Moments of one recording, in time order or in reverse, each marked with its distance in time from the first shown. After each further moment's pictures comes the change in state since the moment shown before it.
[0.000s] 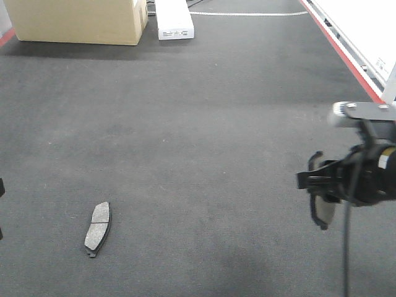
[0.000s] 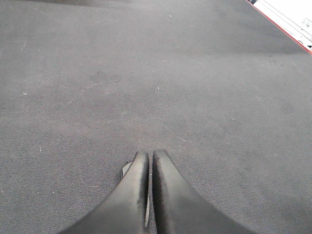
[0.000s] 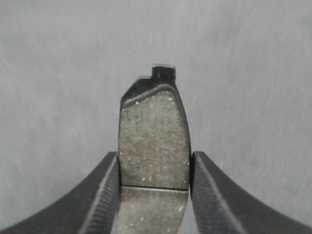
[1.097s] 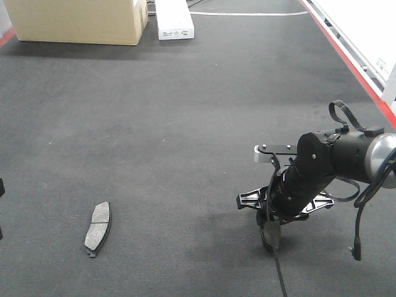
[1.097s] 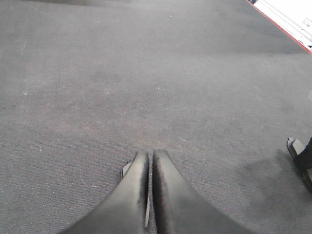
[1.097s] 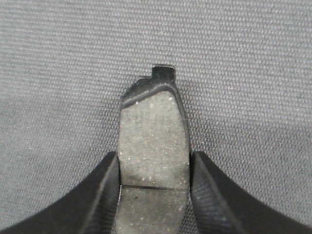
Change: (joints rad) left arm 0.000 0.000 0.000 0.000 0.000 0.000; right arm 0.107 0.556 -0.184 0.002 -0.002 0.114
